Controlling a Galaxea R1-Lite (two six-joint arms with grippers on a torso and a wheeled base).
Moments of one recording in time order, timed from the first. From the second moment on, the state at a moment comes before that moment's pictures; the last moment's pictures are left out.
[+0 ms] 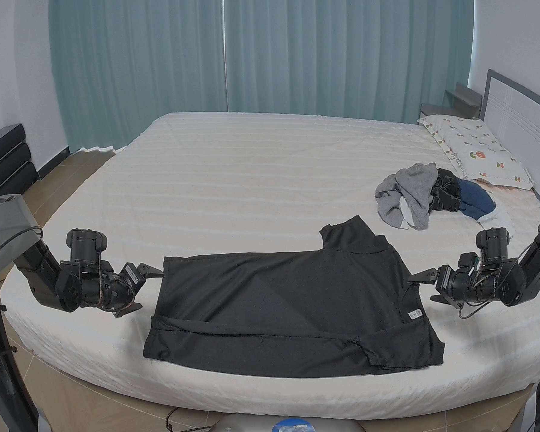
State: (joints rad) left arm 0.02 2.12 -0.75 -0.59 -0.36 -0.79; right arm -0.03 2.07 -0.67 -0.67 0.45 0.51
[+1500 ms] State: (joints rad) left arm -0.06 2.13 -0.67 -0.56 -0.34 -0.69; right arm -0.10 2.01 -0.50 -0.67 0.48 0.43
